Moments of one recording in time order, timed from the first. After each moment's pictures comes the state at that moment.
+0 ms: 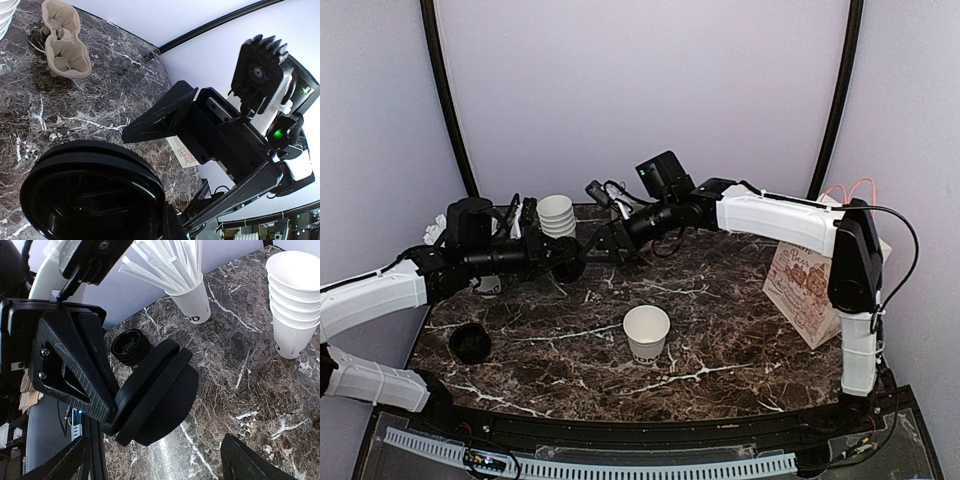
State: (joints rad) left arm -0.56 1.13 0.76 0.00 0.44 -0.89; right arm 0.86 2.05 1.84 -0.43 -0.68 0.11
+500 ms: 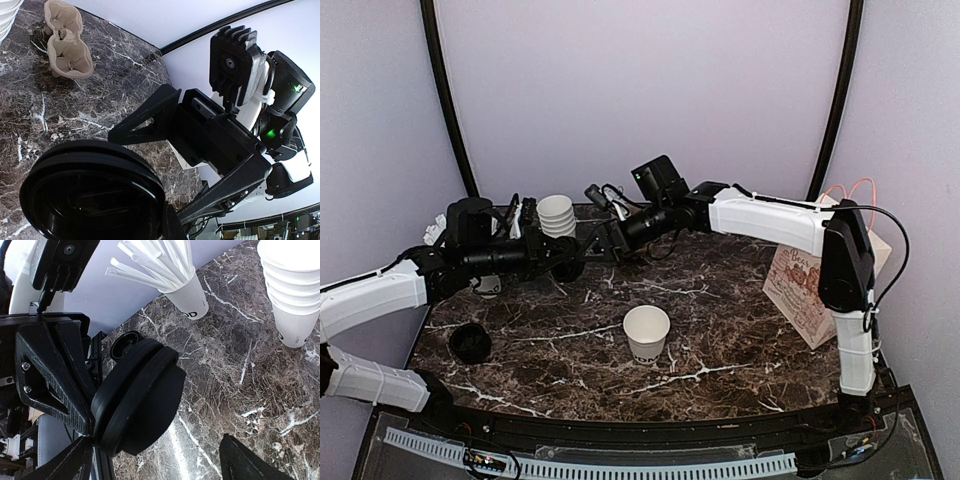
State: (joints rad) left arm -0.56 1.13 0.76 0.01 0.44 -0.90; right arm 0.86 2.11 1.88 -0.42 -0.70 0.20
